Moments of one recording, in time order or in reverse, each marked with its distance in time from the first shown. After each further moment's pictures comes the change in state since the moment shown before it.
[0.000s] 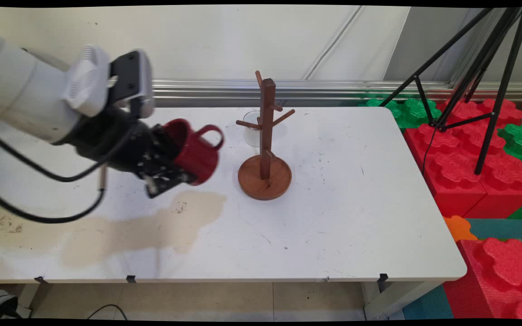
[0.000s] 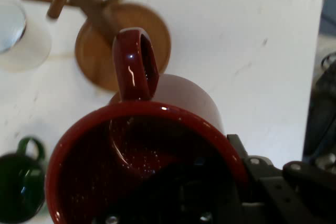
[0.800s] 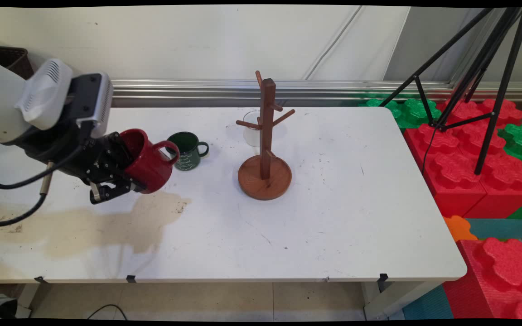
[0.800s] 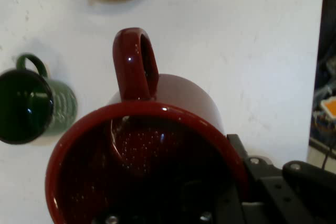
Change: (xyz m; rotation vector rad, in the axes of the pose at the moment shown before) arm -0.046 -0.023 -0.014 -0.022 -0.179 0.105
